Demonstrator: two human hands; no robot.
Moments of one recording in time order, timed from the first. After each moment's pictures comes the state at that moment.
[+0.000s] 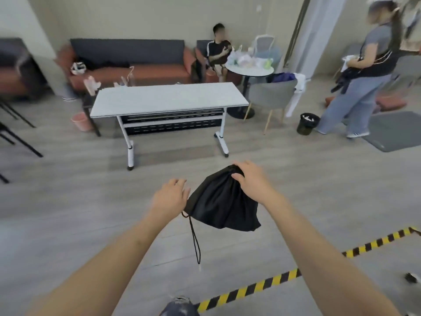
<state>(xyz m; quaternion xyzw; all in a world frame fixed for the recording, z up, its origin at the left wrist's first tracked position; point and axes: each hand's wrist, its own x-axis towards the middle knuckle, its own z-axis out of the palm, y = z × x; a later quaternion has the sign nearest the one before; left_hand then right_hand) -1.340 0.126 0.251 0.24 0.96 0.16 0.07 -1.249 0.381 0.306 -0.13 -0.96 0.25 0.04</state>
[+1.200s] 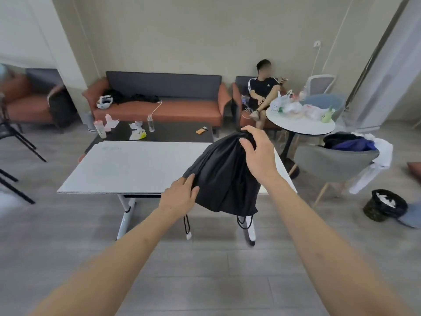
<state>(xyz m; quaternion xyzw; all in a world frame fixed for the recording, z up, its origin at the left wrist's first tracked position) -2.078 0.471 0.272 0.16 0.98 0.14 0.01 -2.055 0.714 0.379 0.00 -0.85 0.43 0.30</state>
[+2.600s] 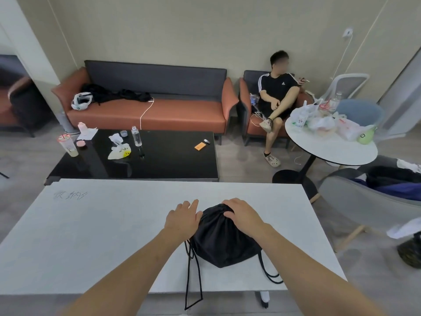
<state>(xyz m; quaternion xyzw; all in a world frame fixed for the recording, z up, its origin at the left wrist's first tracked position) -2.553 0.566 0.174 0.16 0.98 0.05 0.13 -2.529 0.799 0.166 0.03 -0.96 0.24 -0.10</state>
